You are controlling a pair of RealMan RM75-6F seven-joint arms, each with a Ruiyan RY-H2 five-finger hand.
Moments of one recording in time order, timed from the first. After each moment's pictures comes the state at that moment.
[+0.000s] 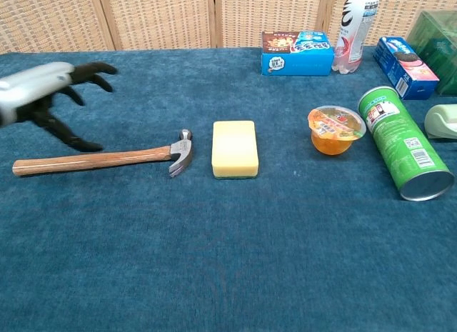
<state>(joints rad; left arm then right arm) -0.58 -1.49 -0.10 -1.59 1.13 1.17 0.20 0.01 -1.16 0.10 -1.54 -1.45 1.49 0.07</state>
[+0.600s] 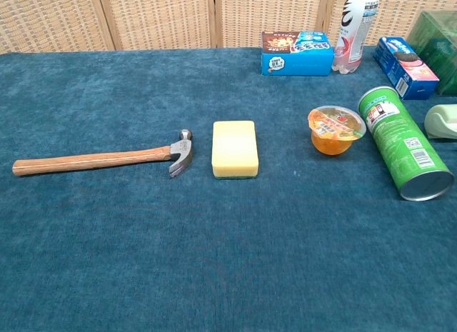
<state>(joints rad) -0.20 -1.20 0.07 -1.86 1.32 1.58 0.14 0.08 -1.15 0.07 -1.61 -1.55 1.46 0.01</state>
